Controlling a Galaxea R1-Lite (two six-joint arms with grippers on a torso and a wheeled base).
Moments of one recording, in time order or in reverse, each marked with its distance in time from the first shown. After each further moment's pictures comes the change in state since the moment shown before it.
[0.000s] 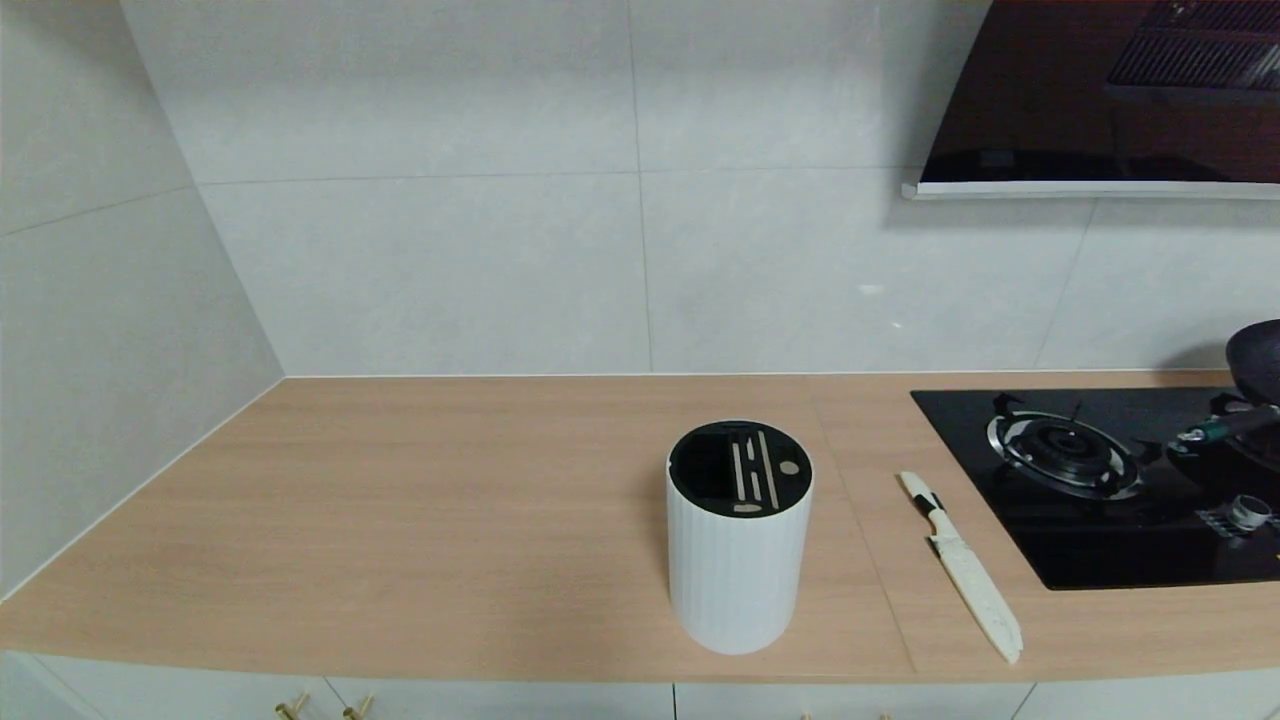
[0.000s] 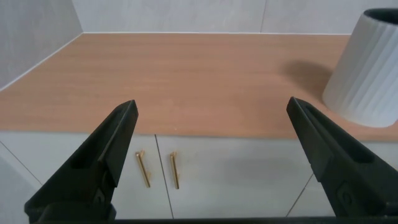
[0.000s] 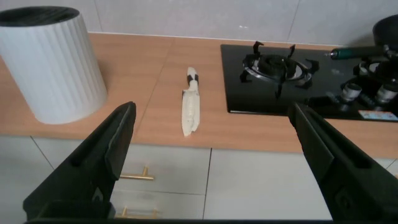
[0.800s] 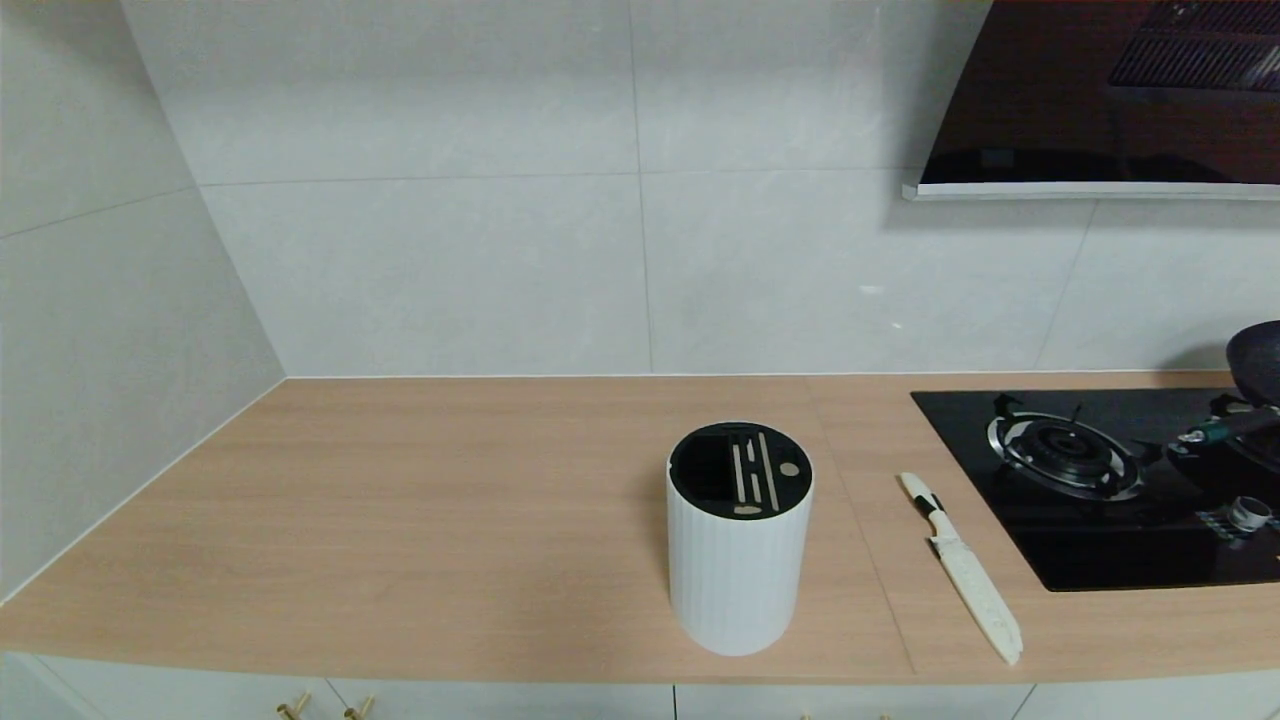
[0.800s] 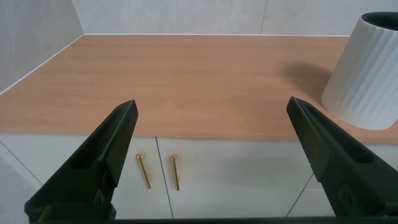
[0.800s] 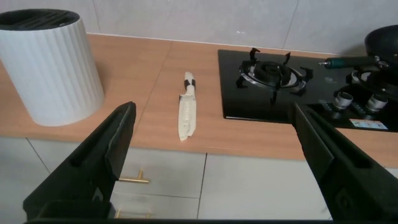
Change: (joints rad) left arm 0.000 0.000 0.000 0.000 0.000 0.000; right arm 0.006 0.021 -0.063 -0.010 0.009 -0.024
